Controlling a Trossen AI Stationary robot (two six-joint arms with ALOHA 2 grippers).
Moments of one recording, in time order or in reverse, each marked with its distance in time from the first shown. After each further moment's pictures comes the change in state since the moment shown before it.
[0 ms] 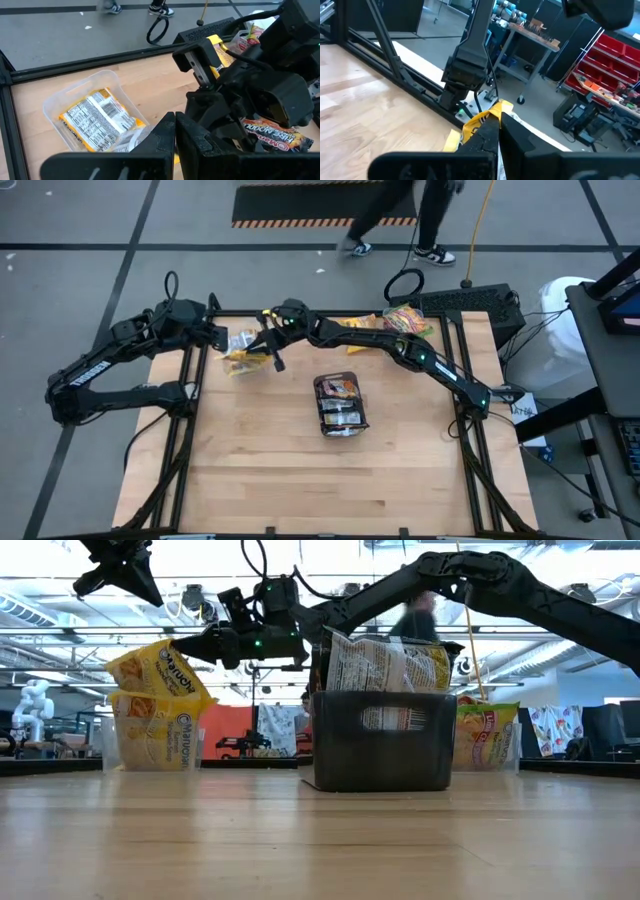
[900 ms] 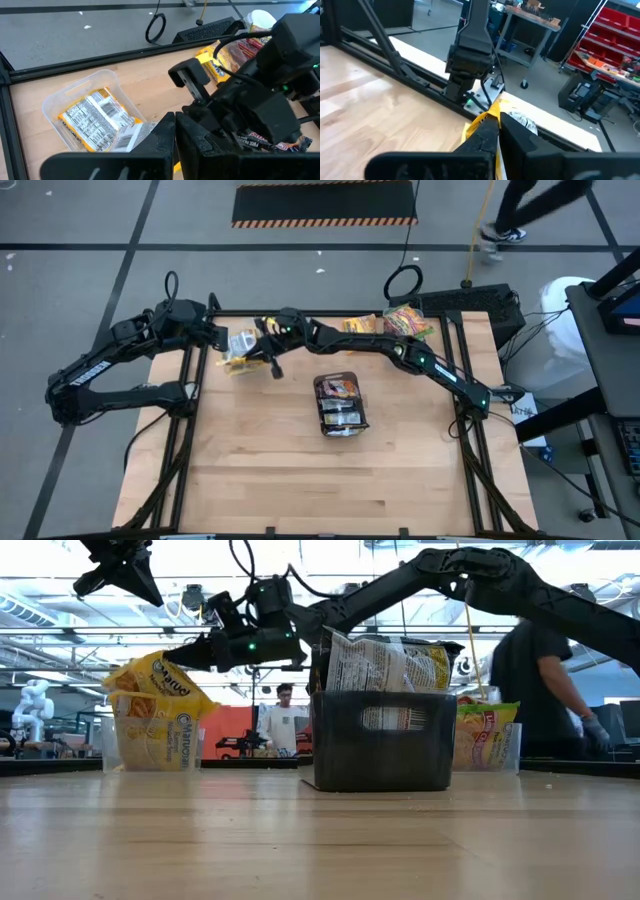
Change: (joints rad) left arm 0.000 0.000 0.000 0.000 0.004 0.001; right arm 0.035 0.000 -0.021 -0.041 0.087 0.067
